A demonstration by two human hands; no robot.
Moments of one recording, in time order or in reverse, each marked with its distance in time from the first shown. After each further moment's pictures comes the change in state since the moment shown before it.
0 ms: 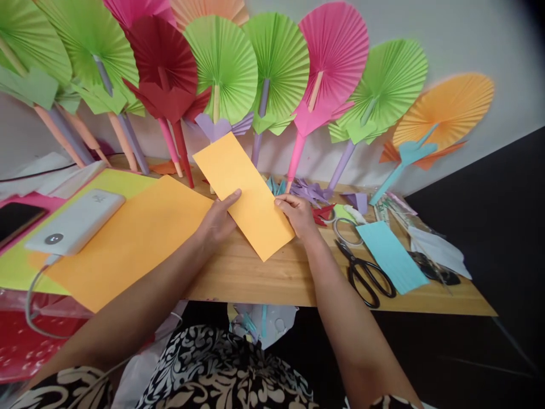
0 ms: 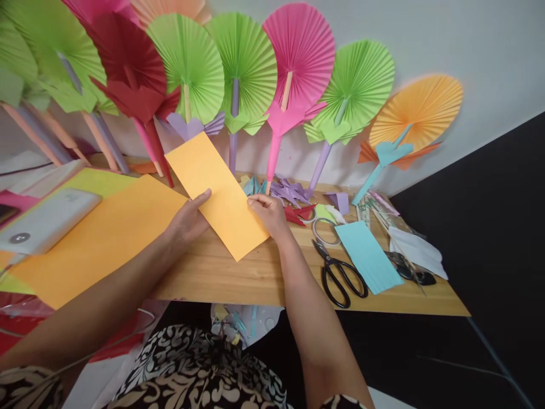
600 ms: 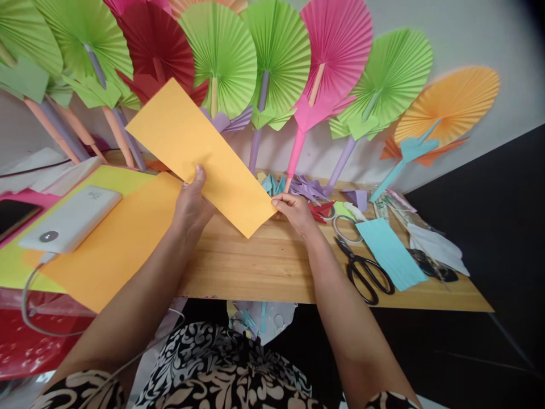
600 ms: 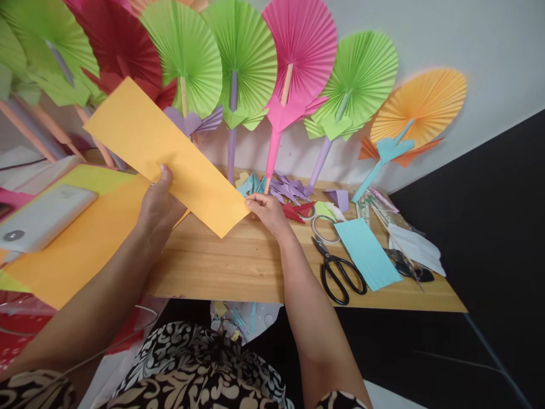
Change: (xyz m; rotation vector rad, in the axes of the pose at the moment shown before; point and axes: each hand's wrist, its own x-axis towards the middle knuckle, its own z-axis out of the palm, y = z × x) left_hand 0.010 0.031 -0.020 0.070 0.127 0.380; right_hand 0.001 0.002 0.000 -0.021 -0.145 0.036
